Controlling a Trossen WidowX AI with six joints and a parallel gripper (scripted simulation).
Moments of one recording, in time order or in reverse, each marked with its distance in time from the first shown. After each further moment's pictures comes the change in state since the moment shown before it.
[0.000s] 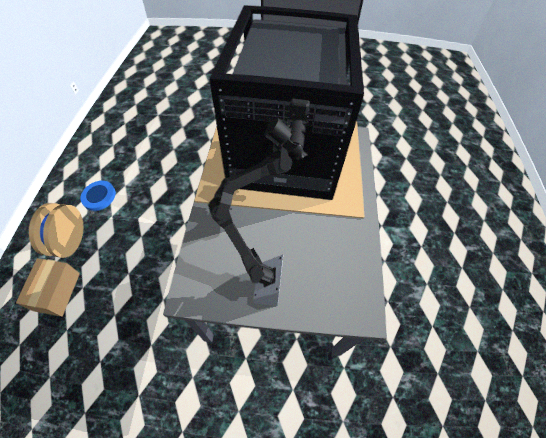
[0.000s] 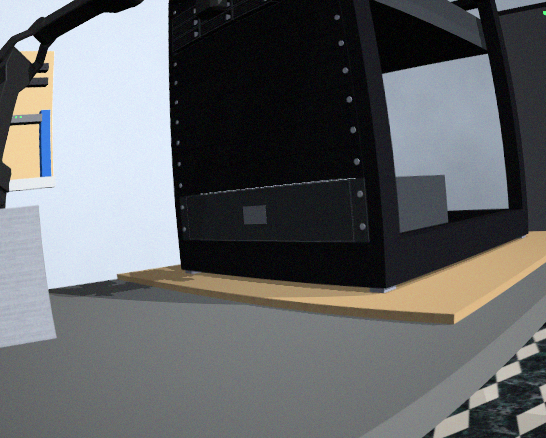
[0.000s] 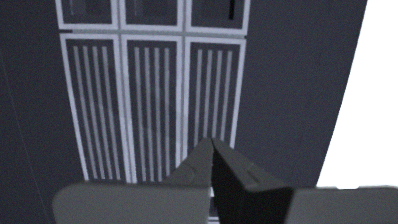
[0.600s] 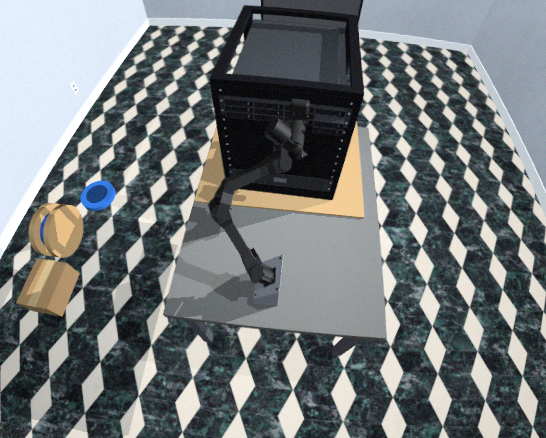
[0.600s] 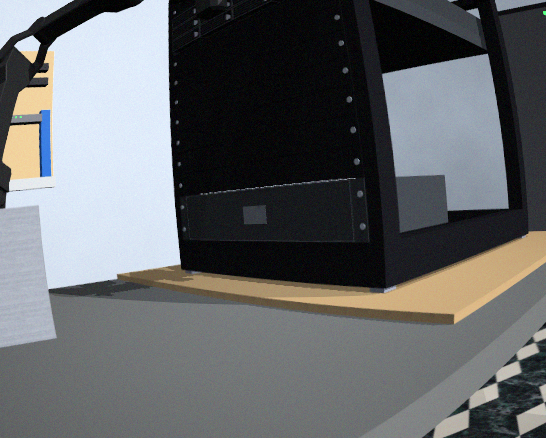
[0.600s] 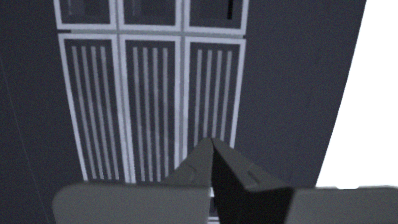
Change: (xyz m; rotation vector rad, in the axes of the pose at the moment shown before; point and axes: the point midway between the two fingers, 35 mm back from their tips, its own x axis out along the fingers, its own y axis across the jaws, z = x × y) arm 0.000 -0.001 0.000 0.001 0.001 0.000
